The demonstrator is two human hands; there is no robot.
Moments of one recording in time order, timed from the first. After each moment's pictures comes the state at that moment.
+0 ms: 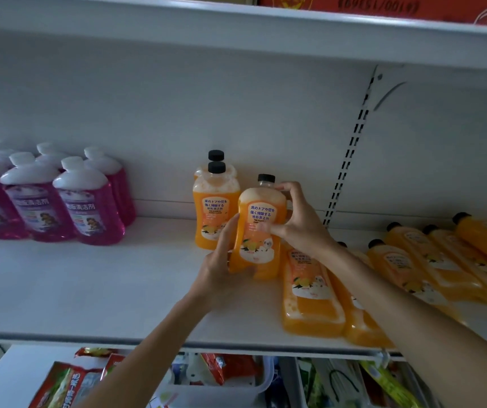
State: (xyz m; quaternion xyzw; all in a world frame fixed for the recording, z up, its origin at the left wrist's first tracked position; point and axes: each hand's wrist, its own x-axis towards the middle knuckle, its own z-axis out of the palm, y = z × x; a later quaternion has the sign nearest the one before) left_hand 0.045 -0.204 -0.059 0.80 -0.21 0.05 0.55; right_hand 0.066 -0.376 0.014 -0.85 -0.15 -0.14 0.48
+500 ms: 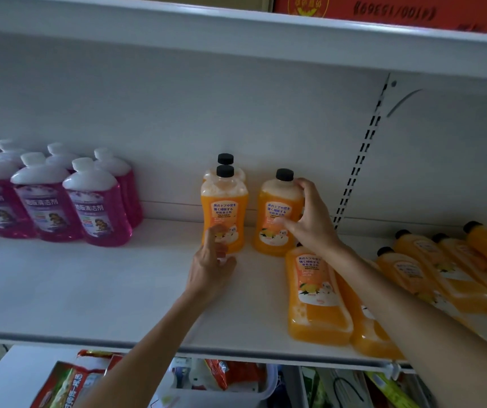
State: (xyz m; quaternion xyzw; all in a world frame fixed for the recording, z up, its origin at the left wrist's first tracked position) left_hand 0.062 -0.186 -0.065 0.85 -0.09 0.13 0.50; right_hand 0.100 -0.388 -0.001 -0.87 -0.13 -0.23 0.41
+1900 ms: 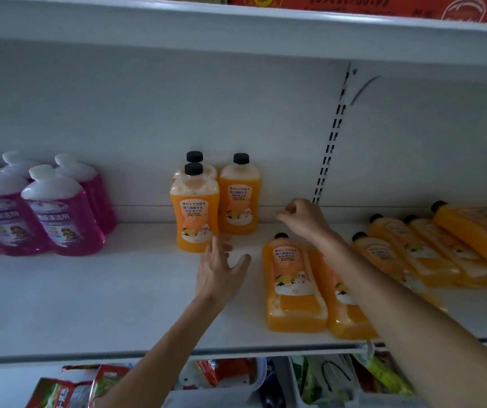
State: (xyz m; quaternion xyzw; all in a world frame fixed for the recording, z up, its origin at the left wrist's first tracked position) left_hand 0.046 -0.238 -0.056 0.88 -0.06 0.08 0.47; right_hand 0.101 -0.418 -0.002 -0.94 0.09 -0.08 0.32
